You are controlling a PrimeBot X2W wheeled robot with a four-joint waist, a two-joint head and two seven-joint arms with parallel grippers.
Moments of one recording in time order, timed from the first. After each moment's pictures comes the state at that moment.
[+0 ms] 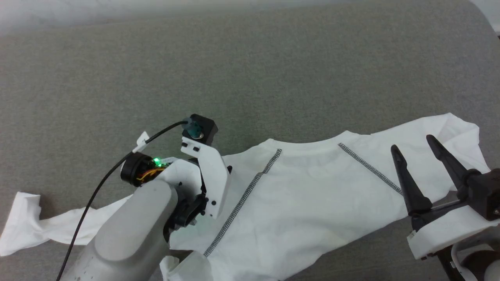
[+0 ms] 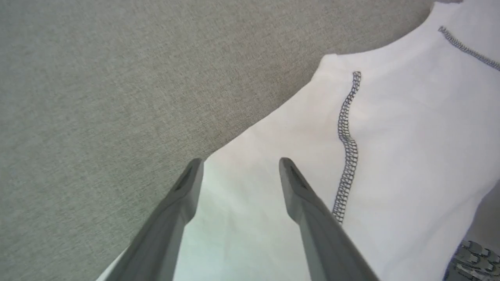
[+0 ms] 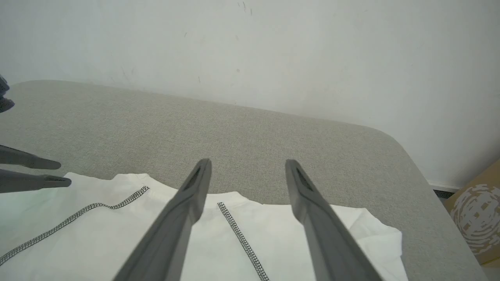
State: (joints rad) left arm -0.56 0.37 -0.67 0.14 -0.56 0.17 0.71; right arm 0.03 -0.18 0.02 -0.38 0.14 0.13 0.23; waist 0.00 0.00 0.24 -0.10
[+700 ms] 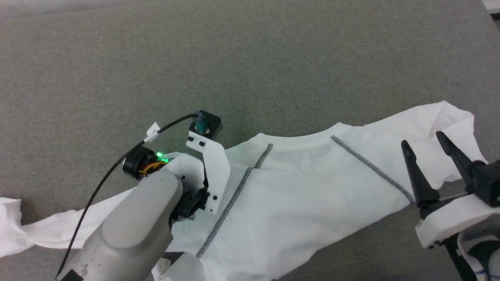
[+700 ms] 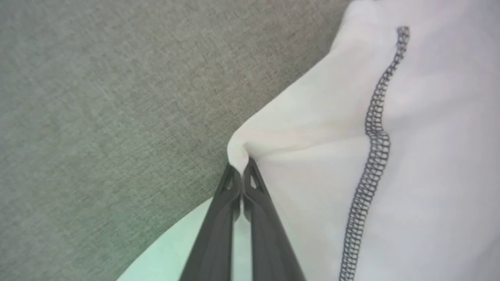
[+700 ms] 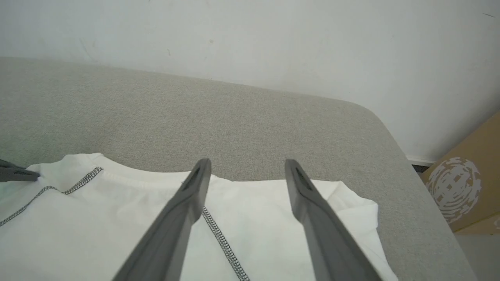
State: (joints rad) left arm -0.65 0.35 -0.73 0.29 -0.55 0.14 0.78; right arm -0.01 -0.18 -0.01 -0.31 0.13 0.13 0.20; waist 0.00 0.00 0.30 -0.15
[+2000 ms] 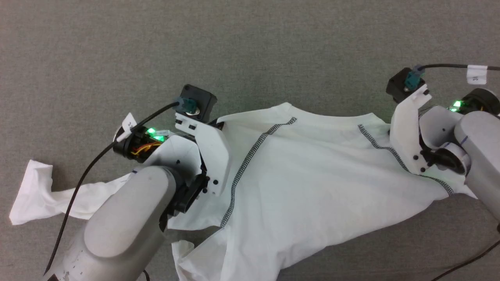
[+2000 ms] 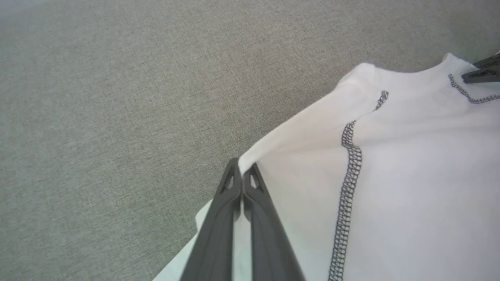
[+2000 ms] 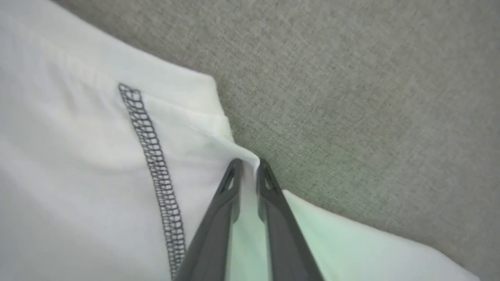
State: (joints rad) left arm -0.63 0.40 -0.67 0.02 -0.50 0.23 0.62; right arm -0.90 -0.57 0.88 0.52 0.72 0.13 0.72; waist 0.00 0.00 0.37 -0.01
